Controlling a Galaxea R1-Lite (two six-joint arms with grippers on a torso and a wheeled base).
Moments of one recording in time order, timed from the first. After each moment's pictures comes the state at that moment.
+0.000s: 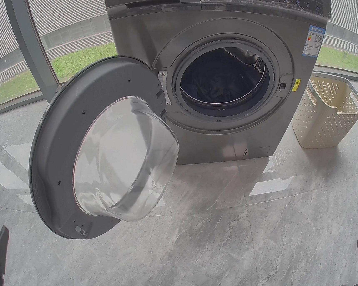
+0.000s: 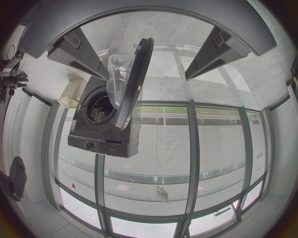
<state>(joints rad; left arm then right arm) -0.02 0.39 -0.33 -0.16 -0.07 -0.02 0.00 0.02 -0.02 0.00 0.04 -0.02</state>
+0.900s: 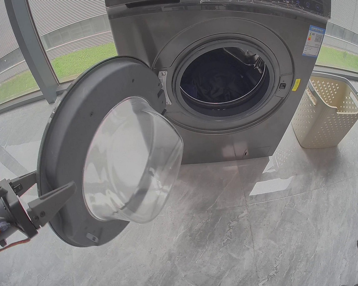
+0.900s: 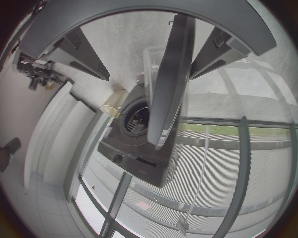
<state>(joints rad) -0.24 1.01 -0.52 -0.40 -0.34 -0.09 0.00 0.02 -0.02 0.00 0.04 -0.02</state>
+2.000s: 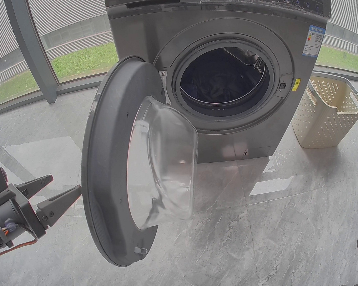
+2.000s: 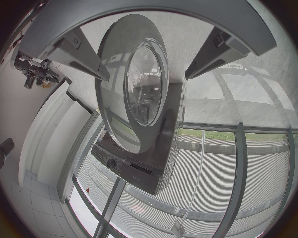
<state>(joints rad) -0.26 1.04 -0.50 -0.41 -0.29 -0.11 0.00 0.02 -0.02 0.00 0.04 -0.02</state>
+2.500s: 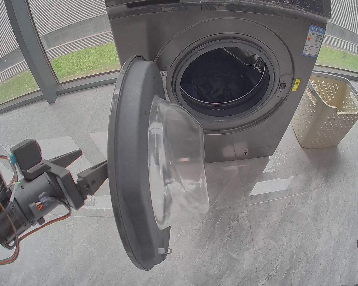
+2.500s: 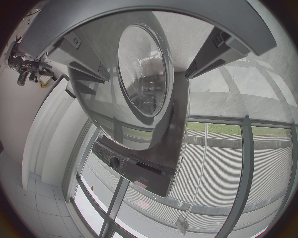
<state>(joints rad) -0.47 1.27 -0.58 -0.64 -0.10 -0.12 0.00 0.02 -0.02 0.00 0.04 -0.02</state>
